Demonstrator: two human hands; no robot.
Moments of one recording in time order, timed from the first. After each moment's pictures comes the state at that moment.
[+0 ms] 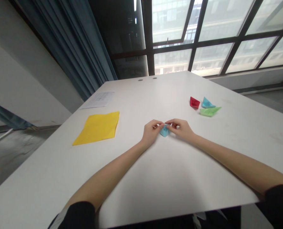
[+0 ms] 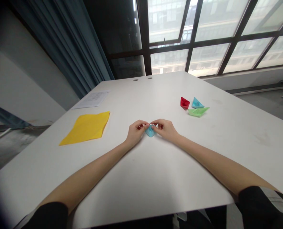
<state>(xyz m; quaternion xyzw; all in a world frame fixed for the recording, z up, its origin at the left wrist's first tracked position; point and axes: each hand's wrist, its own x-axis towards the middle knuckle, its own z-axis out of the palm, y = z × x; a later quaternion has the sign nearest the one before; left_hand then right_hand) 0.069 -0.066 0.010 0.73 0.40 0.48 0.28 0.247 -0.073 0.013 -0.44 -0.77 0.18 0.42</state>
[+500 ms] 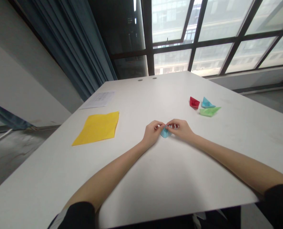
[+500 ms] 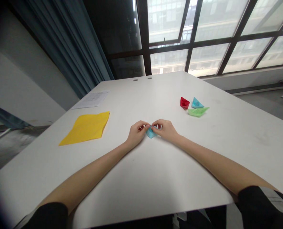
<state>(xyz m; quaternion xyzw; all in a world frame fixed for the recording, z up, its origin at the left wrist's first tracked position) 0.071 -0.071 0.012 0.76 0.40 0.44 0.25 0.246 -0.071 0.011 -0.45 -0.79 0.14 0.40</state>
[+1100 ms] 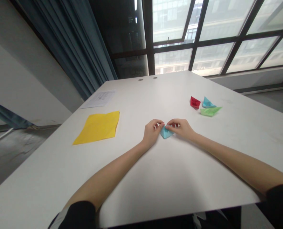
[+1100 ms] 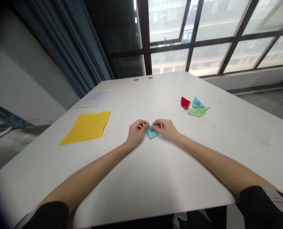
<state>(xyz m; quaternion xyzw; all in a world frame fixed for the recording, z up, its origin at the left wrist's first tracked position) 0.069 -0.073 0.012 0.73 0.42 0.48 0.25 0.247 -0.069 0.014 -0.44 -0.79 0.19 0.38</state>
